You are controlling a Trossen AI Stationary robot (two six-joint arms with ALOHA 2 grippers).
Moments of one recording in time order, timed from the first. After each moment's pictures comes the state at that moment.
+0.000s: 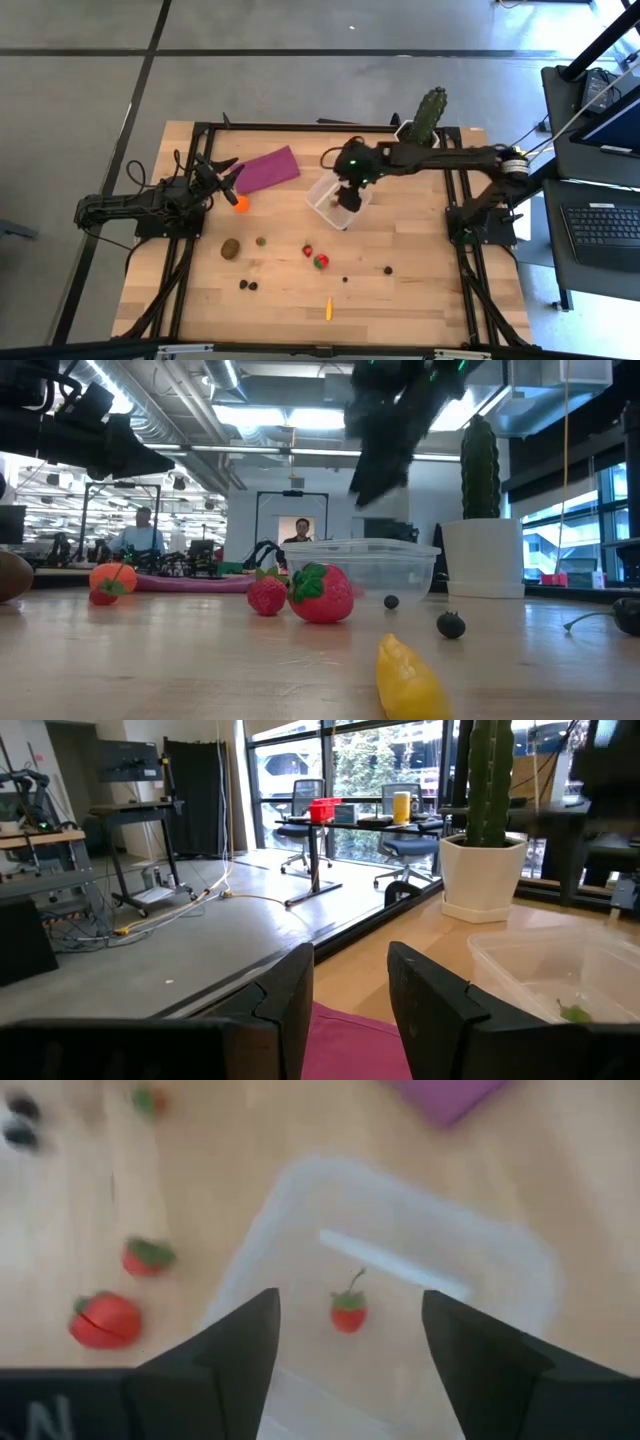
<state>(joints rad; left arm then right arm) 0.10 0.01 0.03 -0.01 -0.67 0.03 -0.19 1.64 1.30 -0.60 -0.08 0.13</state>
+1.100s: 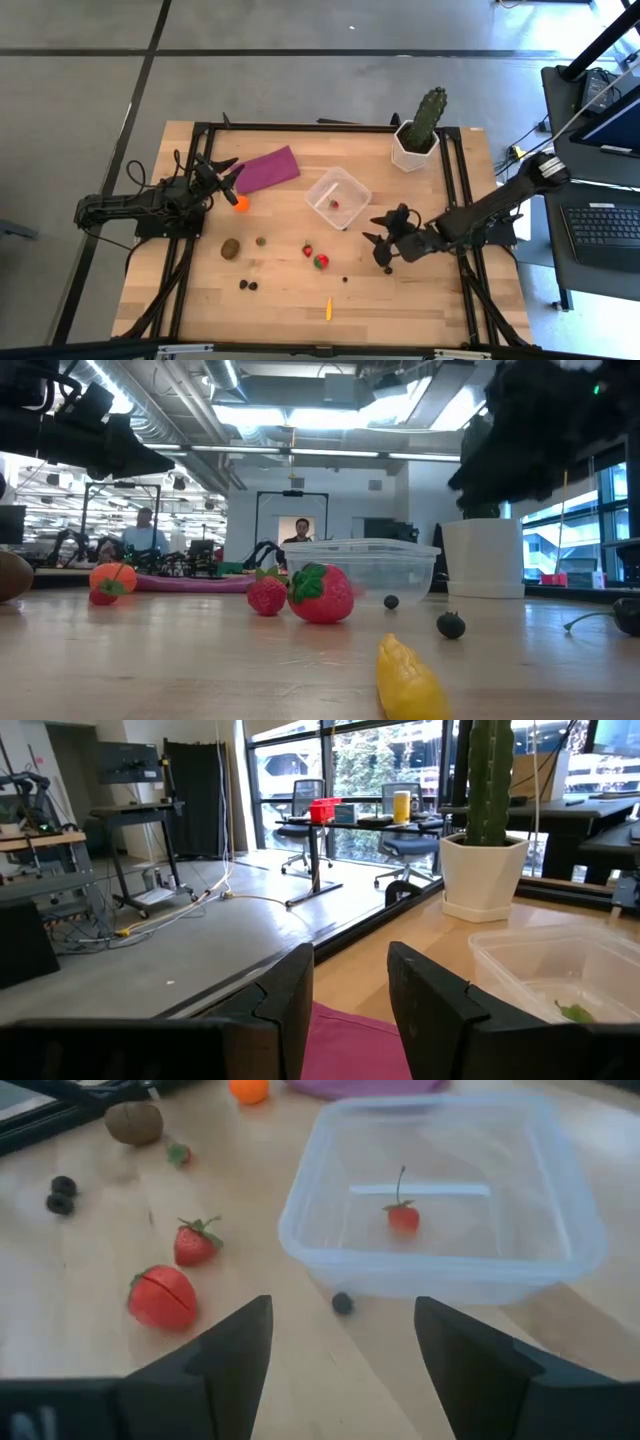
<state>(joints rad) 0.10 0.01 0.03 -0.01 -0.68 0.04 0.49 1.31 0.56 0.01 0.72 0.78</state>
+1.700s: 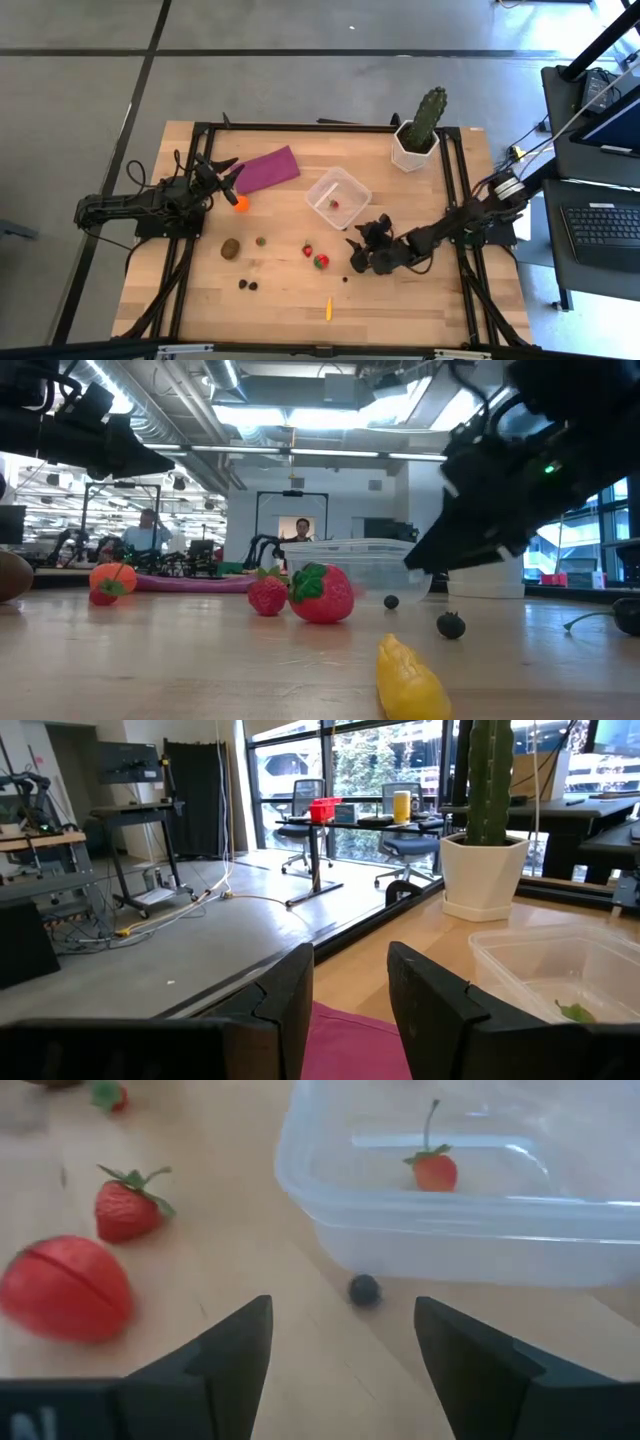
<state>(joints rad) 0.10 0.01 0.03 -0.01 -0.68 0.04 0.45 1.76 0.67 0.23 0.79 0.81</state>
